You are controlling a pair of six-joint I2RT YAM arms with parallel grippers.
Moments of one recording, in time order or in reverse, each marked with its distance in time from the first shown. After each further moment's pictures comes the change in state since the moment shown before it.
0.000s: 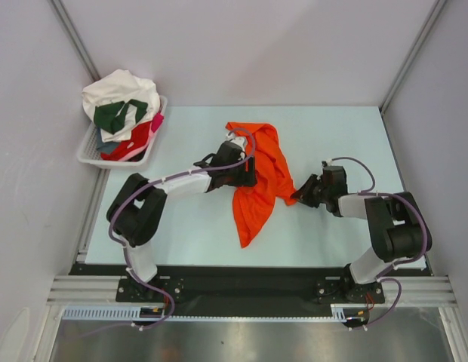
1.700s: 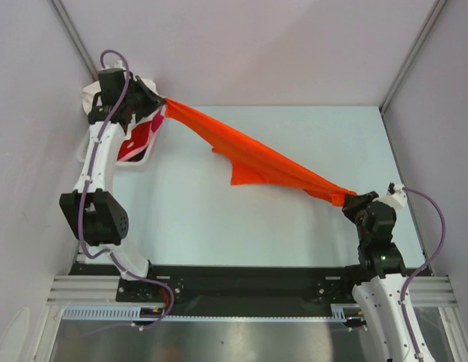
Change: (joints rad) left arm 0.707 -0.092 0.594 -0.381 0.294 -0.137; right arm -0.109 -1.206 -0.192 -0.597 0.565 0.013
